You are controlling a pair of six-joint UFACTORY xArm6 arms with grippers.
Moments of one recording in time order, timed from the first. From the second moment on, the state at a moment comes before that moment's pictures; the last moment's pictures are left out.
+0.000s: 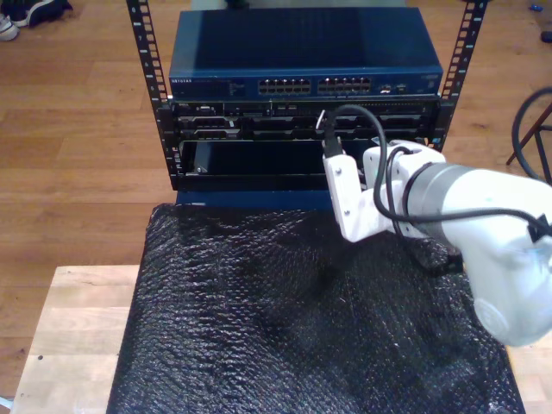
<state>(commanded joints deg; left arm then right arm) 81.3 -23.3 -13.2 -0.7 72.5 -170.7 14.5 -17.6 -25.3 -25.1 -16.9 -71.5</state>
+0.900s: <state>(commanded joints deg) 81.3 -23.3 -13.2 -0.7 72.5 -170.7 14.5 0.0 -31.3 -24.9 -42.9 -73.8</state>
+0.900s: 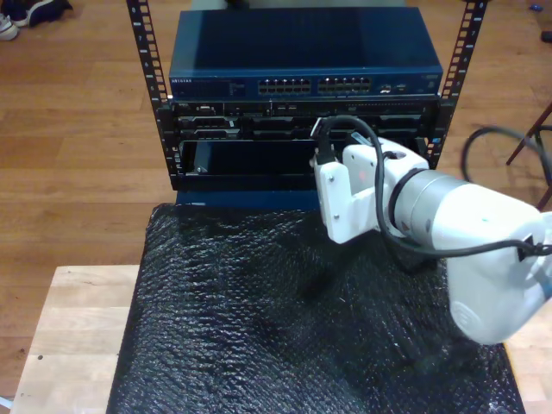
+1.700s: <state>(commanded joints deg) 81.3 -23.3 -13.2 -0.7 72.5 -170.7 15.3 15.4 -37.2 -4.5 -68.8 -79.2</state>
